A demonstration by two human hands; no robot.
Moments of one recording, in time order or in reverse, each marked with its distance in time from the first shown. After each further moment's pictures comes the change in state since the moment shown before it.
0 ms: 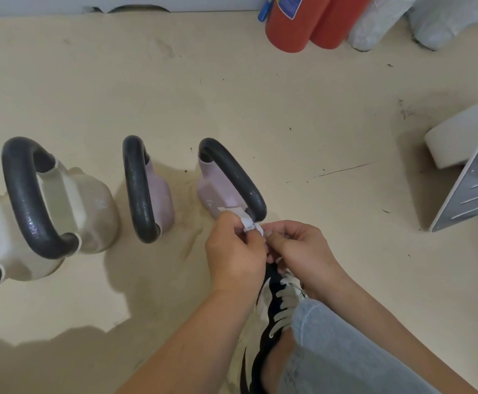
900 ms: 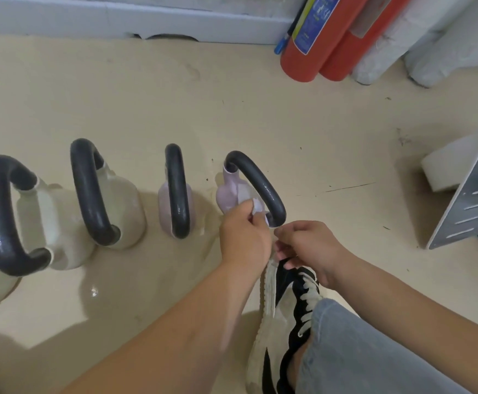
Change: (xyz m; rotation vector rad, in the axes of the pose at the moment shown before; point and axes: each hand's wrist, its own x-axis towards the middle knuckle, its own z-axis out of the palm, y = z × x) left_hand 0.026 0.016 -0.022 0.003 -0.149 0.015; right_hand 0.008 -0.025 0.008 -0.094 0.009 0.111
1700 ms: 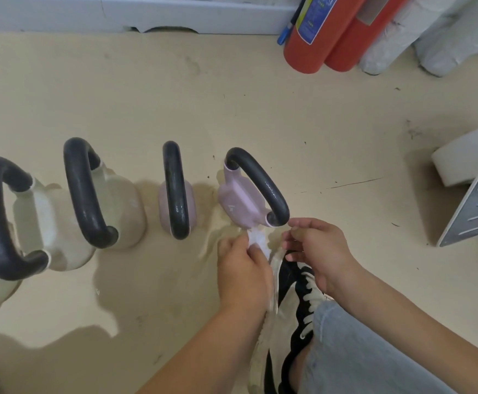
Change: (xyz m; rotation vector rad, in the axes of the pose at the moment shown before) left_hand -0.038 -0.034 0.004 0.127 0.133 -0.108; right_hand 0.002 0.012 0.002 0.305 0.169 -0.009
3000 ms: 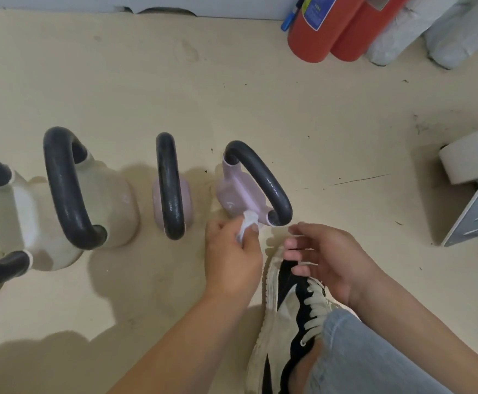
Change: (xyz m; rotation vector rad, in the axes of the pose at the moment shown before) left_hand 0.026 0.009 -0.017 -0.009 -0.064 0.136; right_hand -0.005 -0.007 -0.017 0.030 -0.188 0.145
